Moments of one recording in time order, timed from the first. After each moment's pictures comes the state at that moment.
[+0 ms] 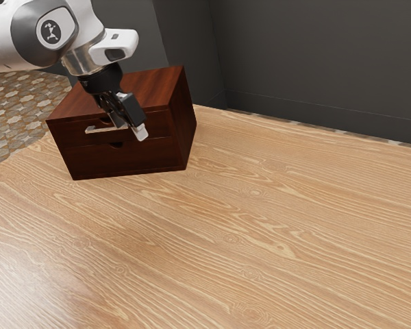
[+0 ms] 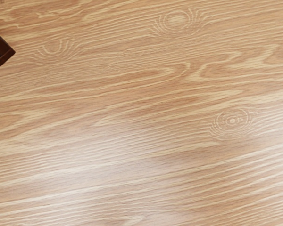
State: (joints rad) arm 0.19 0.12 0.05 -1.31 -0.08 1.58 0.44
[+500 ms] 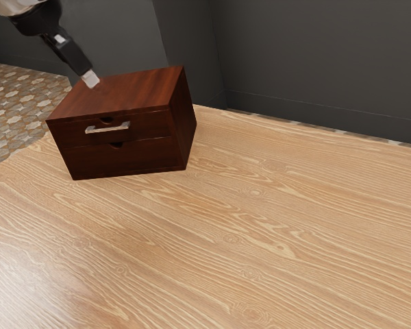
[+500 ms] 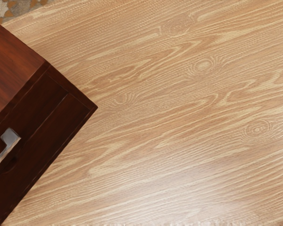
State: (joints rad) arm 0.14 -0.06 0.10 -1.18 0.05 1.53 0.64
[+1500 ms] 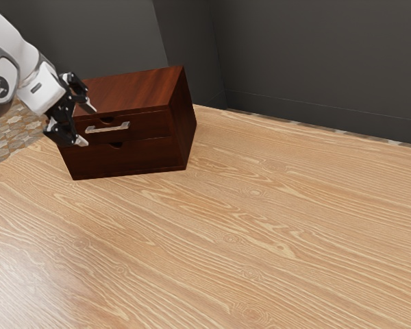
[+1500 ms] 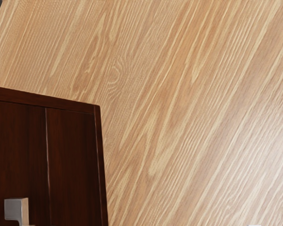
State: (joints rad) arm 0.05 -0.13 0.35 -1.76 -0.03 2.12 1.53
